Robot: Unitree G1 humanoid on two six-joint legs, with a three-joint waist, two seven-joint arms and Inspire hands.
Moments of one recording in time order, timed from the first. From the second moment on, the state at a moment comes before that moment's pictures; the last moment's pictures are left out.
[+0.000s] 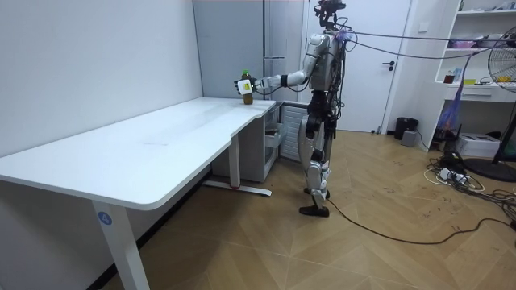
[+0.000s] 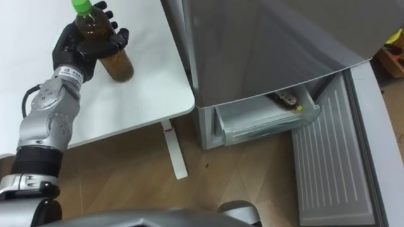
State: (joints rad) left arm -0.23 0.23 0.10 0.33 -0.36 0.13 0.01; right arm 0.15 -0.26 -0.13 1.29 -0.13 0.20 0.20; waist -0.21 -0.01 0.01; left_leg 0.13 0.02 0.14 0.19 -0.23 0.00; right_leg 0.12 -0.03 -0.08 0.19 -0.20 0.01
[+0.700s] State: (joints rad) left arm -0.23 0.23 0.10 0.34 -0.36 0.15 0.03; right arm 0.14 -0.26 -0.13 1.28 -0.13 0.20 0.20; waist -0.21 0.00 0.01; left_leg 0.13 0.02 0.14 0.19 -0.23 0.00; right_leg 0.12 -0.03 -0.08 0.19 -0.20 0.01
